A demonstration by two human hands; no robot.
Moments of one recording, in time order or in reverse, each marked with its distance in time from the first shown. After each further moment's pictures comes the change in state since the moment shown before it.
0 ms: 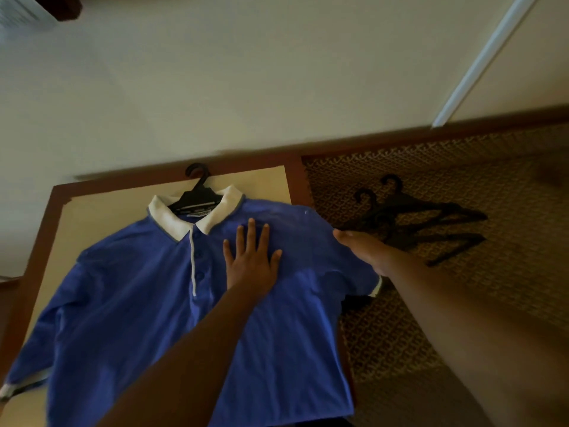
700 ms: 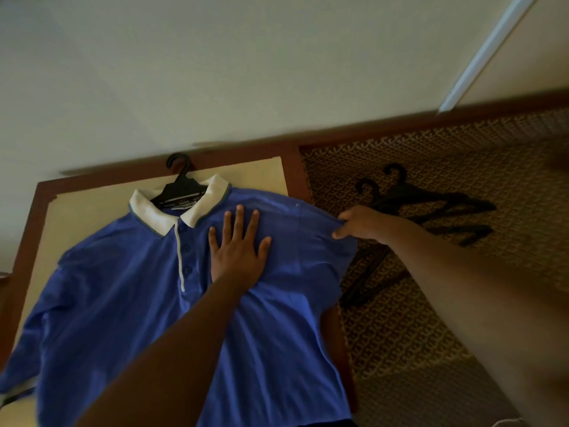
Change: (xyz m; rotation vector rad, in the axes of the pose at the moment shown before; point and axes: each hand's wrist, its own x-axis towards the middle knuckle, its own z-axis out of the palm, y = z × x) left_hand 0.024 -0.019 0.007 0.031 0.034 -0.010; right_hand 0.023 -0.035 -0.025 -0.334 -0.107 -0.051
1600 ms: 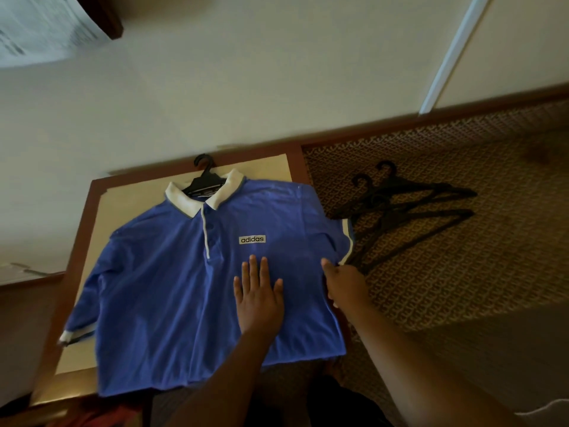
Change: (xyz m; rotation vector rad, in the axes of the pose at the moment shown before) left_hand -0.167 0.024 0.024 -0.209 0.019 -0.135; right_hand -0.124 0.048 0.168 0.105 0.478 0.025
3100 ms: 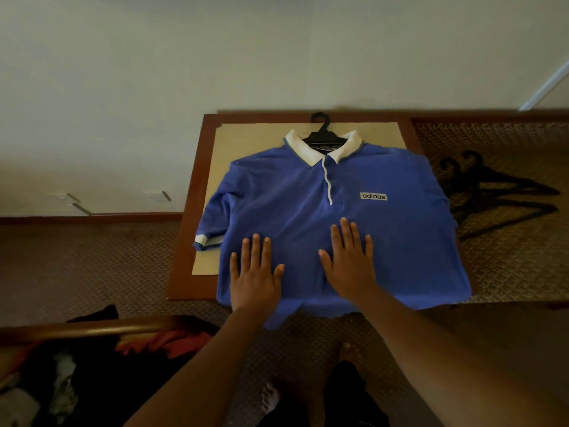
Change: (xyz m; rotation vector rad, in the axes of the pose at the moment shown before) left_hand -0.062 -0.293 -0.028 -0.002 0.079 0.071; right_hand -0.118 -0.081 0.226 -0.757 0.175 -0.554
